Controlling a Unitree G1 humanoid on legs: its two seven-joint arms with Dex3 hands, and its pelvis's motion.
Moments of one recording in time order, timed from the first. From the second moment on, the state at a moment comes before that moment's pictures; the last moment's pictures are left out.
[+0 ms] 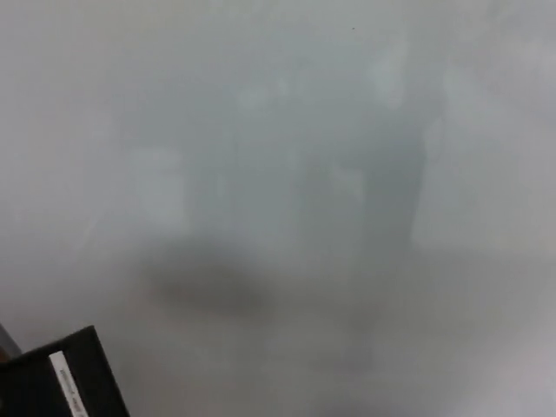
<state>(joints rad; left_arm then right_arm) 0.42 0.24 0.65 -0.03 -0.61 0.61 -0.84 0.52 0.09 0.07 0.39 0.42 -0.29 0.72</state>
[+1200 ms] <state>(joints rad) 0.55 0.30 1.15 -0.03 -1.11 0.68 -0.85 0.51 0.09 0.08 0.39 0.42 -0.29 0.72</state>
